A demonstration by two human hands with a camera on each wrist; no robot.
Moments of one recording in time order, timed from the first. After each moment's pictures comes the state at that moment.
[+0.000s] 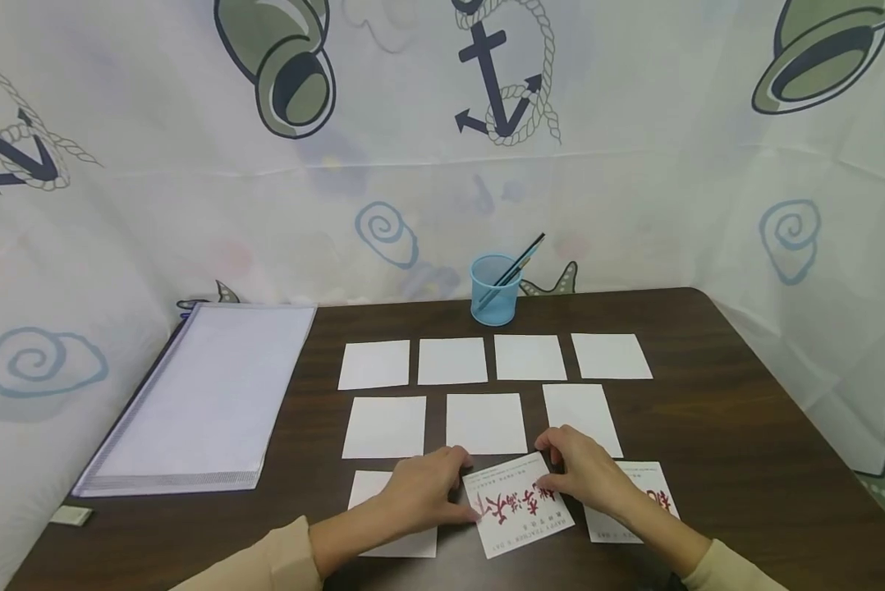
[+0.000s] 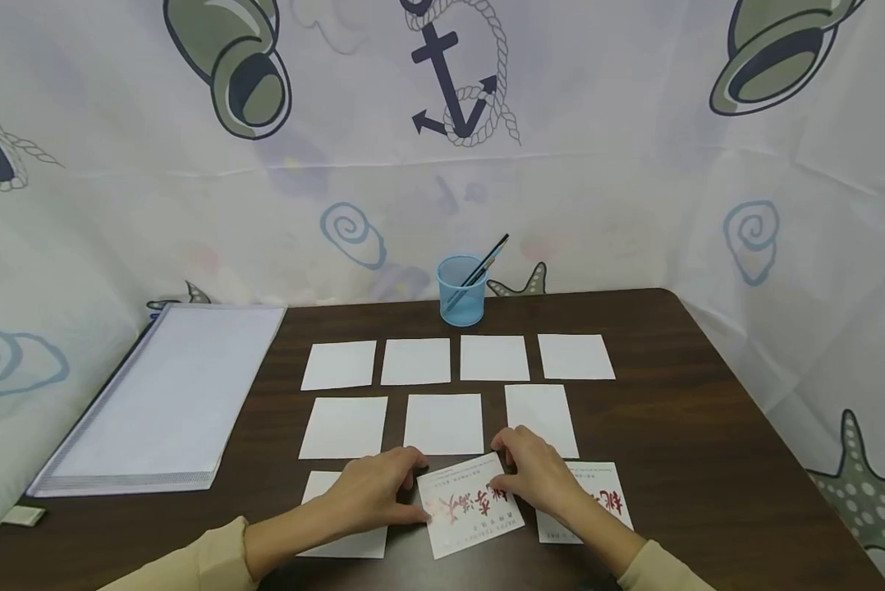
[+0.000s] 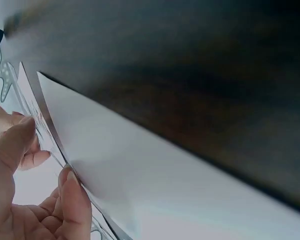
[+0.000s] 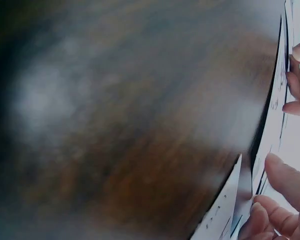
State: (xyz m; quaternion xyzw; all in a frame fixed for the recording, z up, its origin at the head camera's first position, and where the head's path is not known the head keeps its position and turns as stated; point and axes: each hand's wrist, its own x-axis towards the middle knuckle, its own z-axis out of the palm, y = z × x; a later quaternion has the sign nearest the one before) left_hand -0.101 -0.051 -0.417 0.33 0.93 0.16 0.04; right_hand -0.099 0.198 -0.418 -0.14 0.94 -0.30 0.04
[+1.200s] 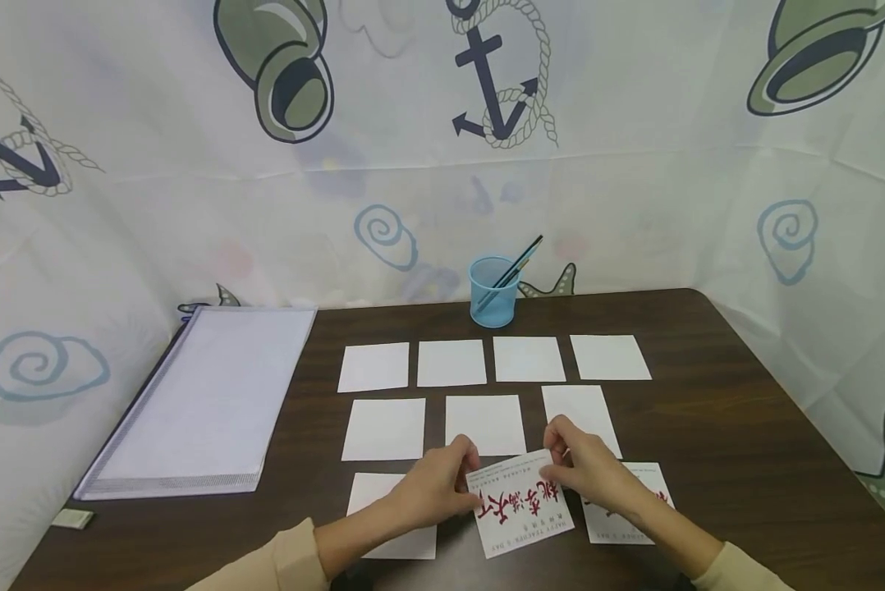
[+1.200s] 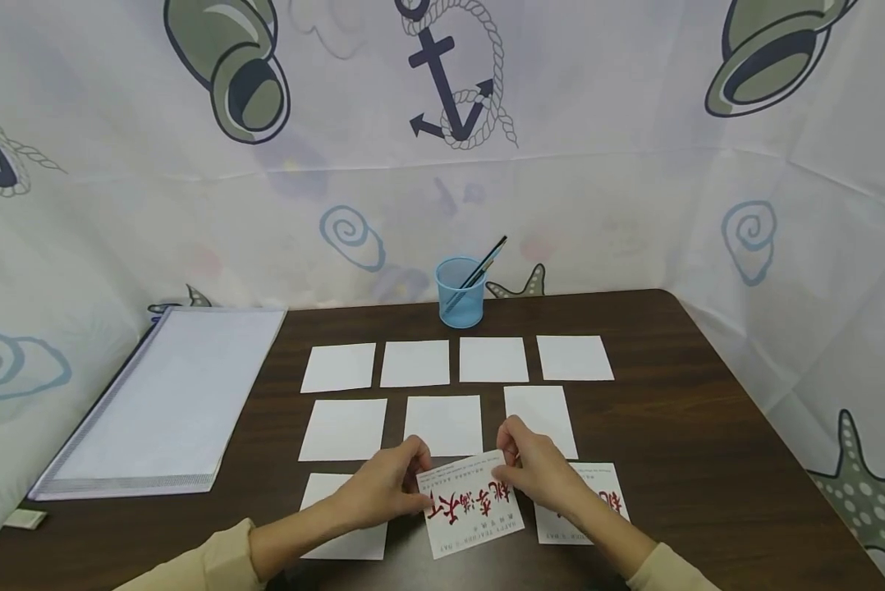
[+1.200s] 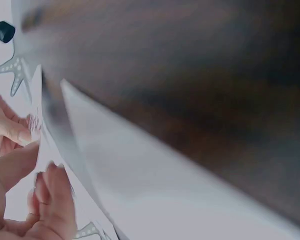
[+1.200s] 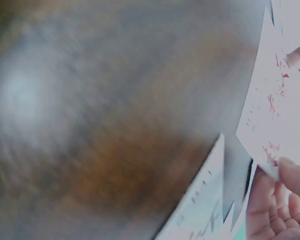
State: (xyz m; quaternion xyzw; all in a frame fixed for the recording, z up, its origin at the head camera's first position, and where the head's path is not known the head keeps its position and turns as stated) left_hand -0.106 -0.039 -0.413 0.30 0.88 0.36 0.11; right_hand -0.098 0.207 -0.411 -0.16 0.90 -0.40 0.07
